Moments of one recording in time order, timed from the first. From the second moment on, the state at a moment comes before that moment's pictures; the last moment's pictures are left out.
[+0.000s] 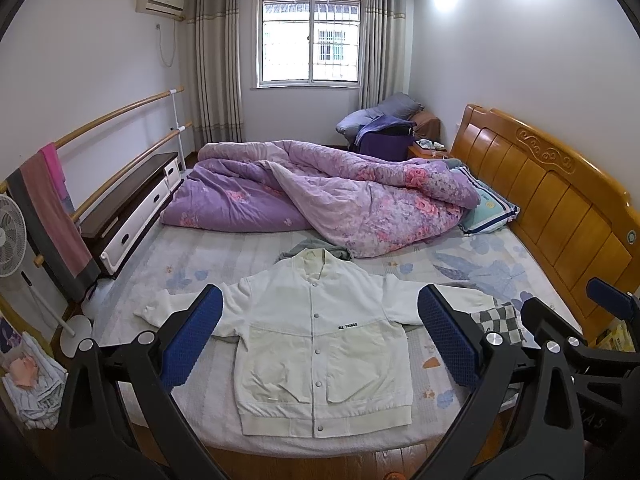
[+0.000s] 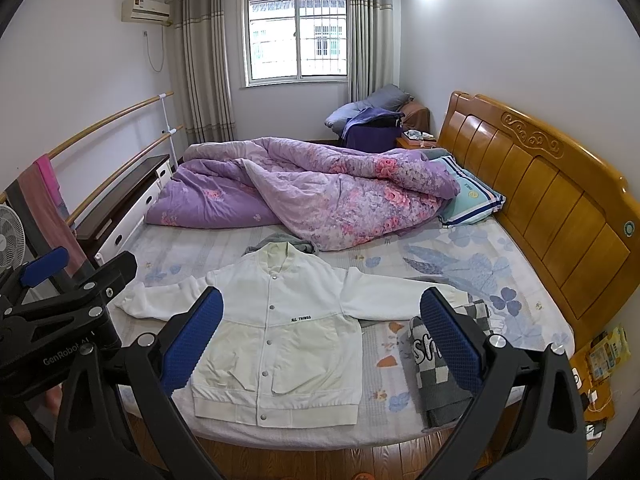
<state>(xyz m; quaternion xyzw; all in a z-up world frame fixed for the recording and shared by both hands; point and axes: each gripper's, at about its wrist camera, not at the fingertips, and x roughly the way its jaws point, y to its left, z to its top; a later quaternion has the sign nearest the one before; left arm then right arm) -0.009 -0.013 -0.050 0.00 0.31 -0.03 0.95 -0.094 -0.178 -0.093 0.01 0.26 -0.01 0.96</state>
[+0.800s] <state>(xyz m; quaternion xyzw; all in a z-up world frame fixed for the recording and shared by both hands) 0.003 -0.007 -0.050 0.00 0.31 -0.04 0.95 -0.087 -0.179 -0.094 0.01 0.27 -0.01 0.96</state>
